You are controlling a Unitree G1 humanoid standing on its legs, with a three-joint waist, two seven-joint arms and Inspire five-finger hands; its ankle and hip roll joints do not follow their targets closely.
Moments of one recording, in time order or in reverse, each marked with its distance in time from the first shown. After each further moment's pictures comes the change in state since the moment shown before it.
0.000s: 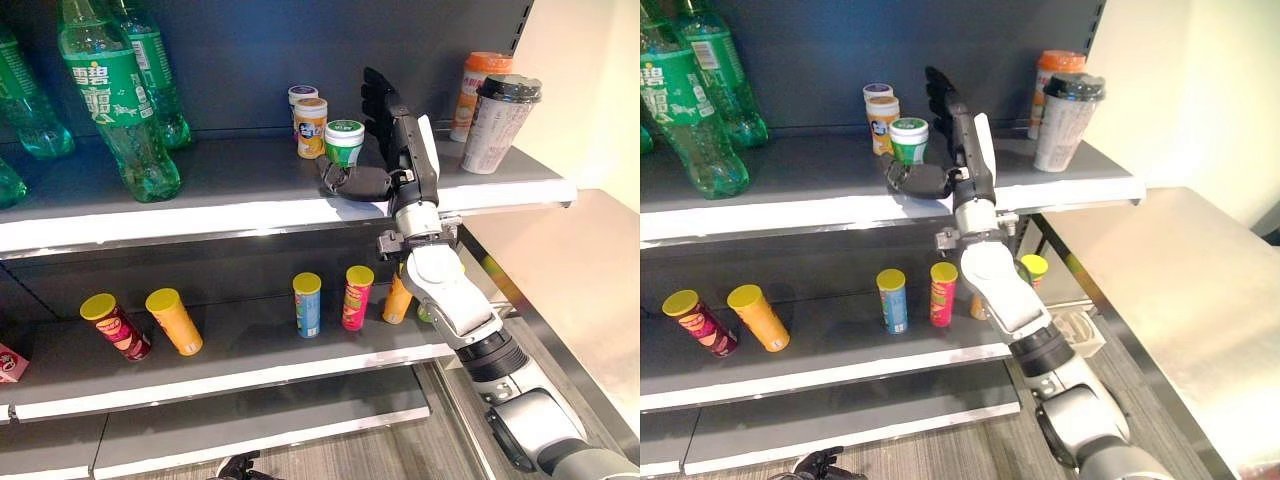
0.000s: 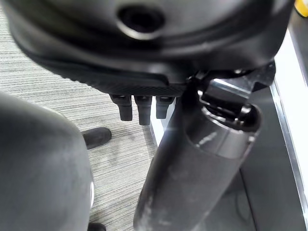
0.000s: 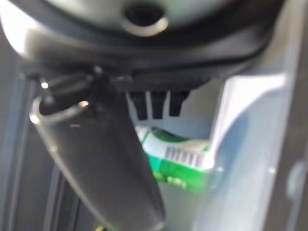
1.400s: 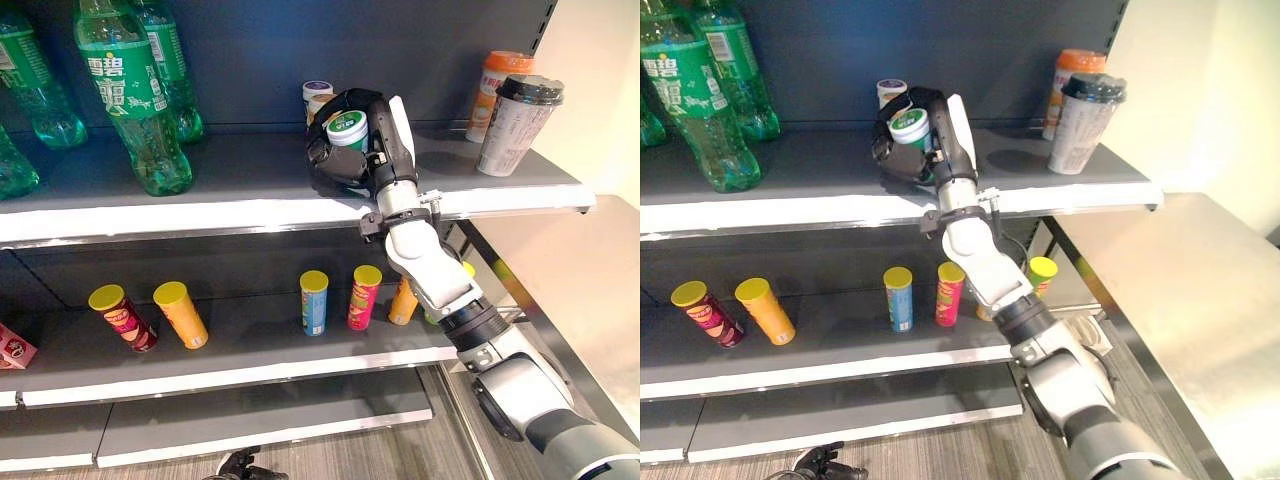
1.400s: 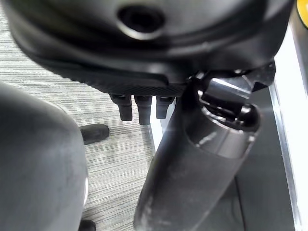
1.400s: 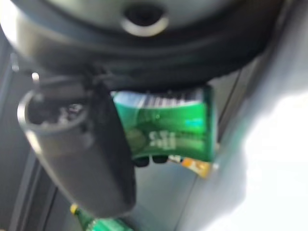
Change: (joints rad) left arm -0.006 0.004 -0.013 0.001 -0.049 -0.021 0.000; right arm -0.193 0.059 0.055 0.271 -0.068 0.000 0.005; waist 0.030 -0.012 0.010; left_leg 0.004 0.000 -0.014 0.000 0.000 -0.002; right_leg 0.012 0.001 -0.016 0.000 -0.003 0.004
